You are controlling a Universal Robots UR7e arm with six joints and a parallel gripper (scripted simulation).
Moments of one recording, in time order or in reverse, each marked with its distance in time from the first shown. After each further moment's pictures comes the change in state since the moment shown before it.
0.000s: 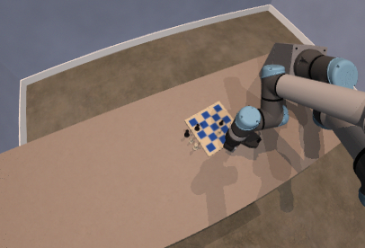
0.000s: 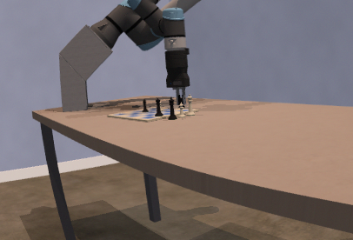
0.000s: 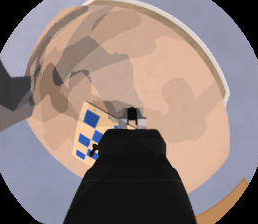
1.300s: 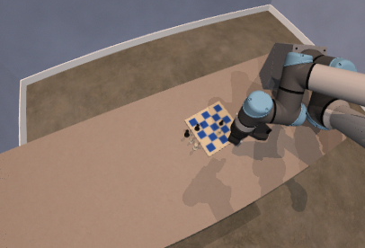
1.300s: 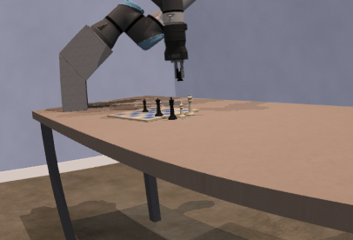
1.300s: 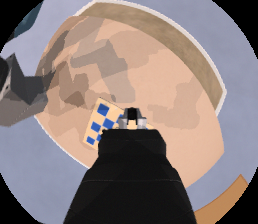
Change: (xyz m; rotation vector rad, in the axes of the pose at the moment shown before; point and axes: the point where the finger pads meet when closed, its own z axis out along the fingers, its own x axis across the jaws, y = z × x) arm 0.000 0.000 -0.093 -0.002 0.001 0.000
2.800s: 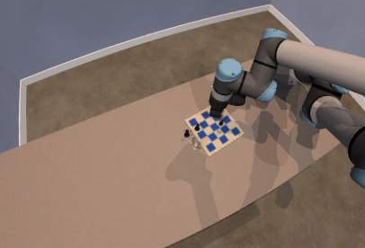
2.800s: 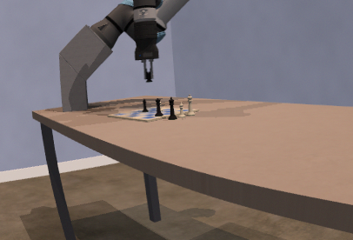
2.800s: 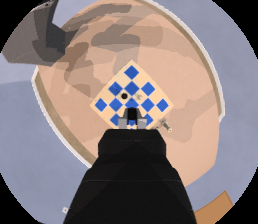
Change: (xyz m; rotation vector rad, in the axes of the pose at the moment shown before) arm -0.069 0.120 -0.008 0.002 0.000 -0.275
